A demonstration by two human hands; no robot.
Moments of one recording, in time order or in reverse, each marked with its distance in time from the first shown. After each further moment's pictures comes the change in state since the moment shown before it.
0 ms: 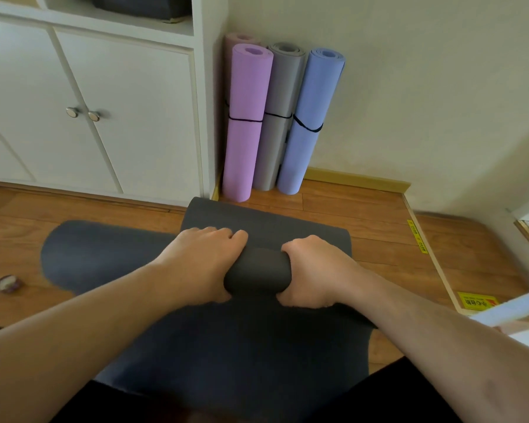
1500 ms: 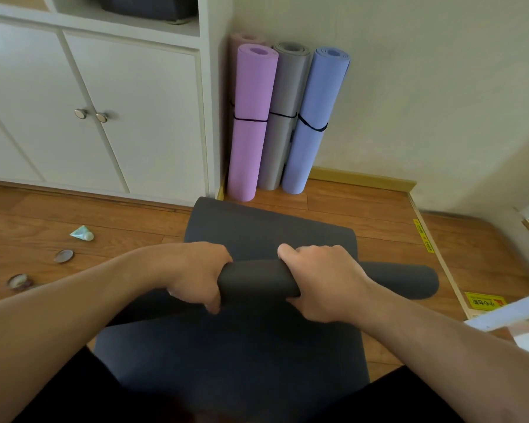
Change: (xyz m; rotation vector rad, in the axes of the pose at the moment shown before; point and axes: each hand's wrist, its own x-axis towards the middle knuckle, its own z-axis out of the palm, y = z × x) left_hand -0.003 -0.020 -0.011 -0.468 -0.531 -0.065; right_hand -0.017 -0.007 0.013 -0.325 0.133 -0.212
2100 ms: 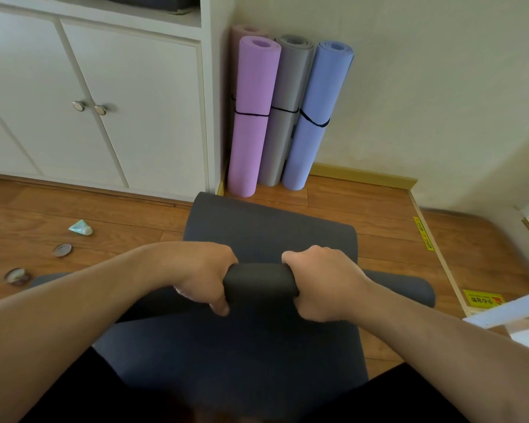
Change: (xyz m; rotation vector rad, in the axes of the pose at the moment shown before) left_hand 0.005 0.003 0.005 0.033 -0.013 -0.003; right_hand 0.005 -0.001 0.004 0.129 -0.084 0.071
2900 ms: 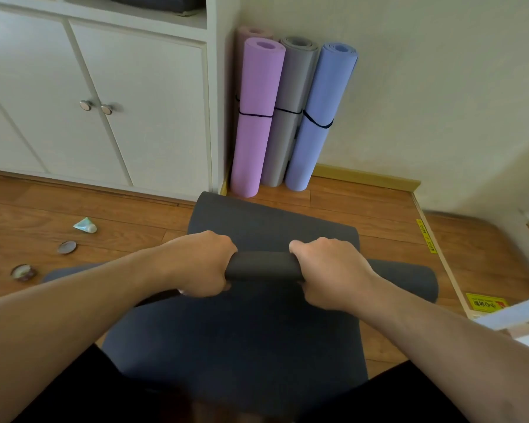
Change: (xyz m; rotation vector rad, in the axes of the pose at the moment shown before) left_hand 0.000 -0.004 0.008 0.109 0.251 -0.024; right_hand 0.001 0.005 -0.003 -0.094 0.101 0.043
